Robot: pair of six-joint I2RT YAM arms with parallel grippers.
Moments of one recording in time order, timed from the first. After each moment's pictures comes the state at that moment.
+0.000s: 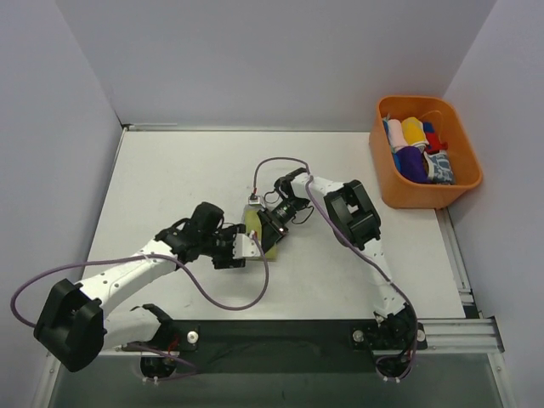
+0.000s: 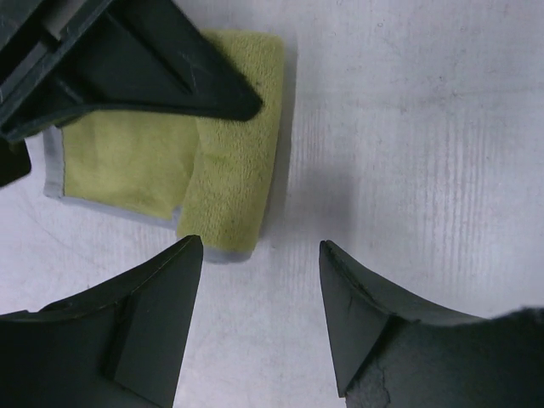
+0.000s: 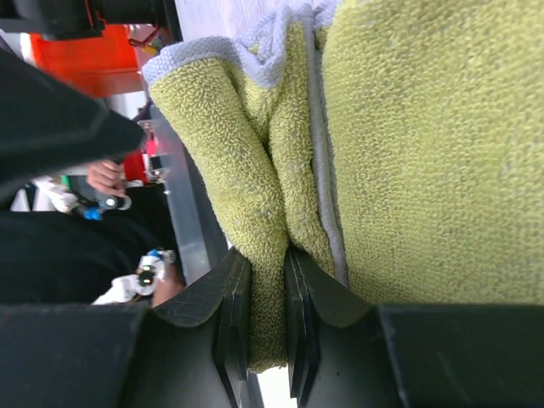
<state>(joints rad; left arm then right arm) -0.59 1.16 0.71 -0.45 0.44 0.87 0.58 2.44 1.77 -1.11 -1.12 -0.45</state>
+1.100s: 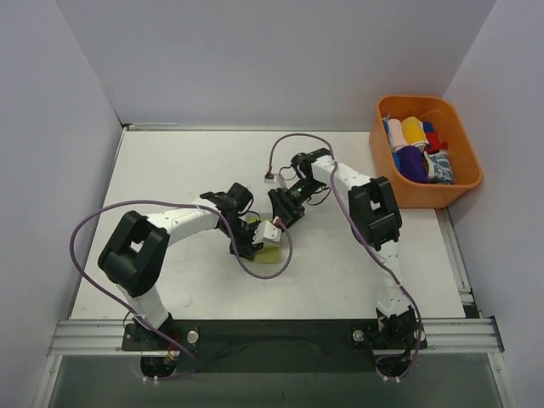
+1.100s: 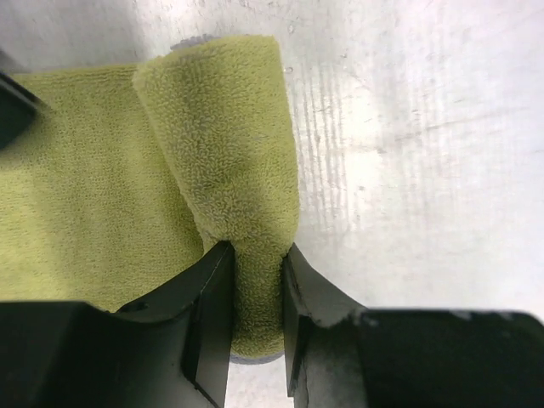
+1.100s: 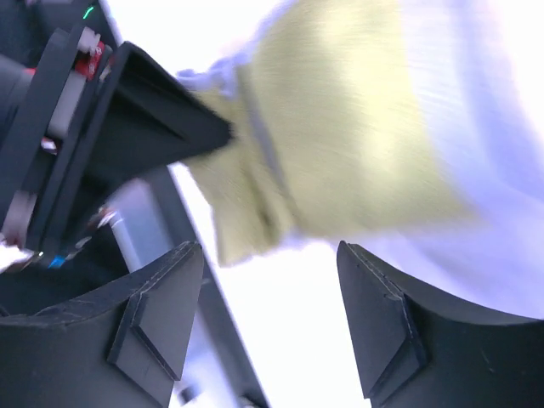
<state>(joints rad) -0.64 1.70 1.04 -0.64 0.56 0.99 0.49 2.31 1.79 -1.15 -0.94 -0.36</state>
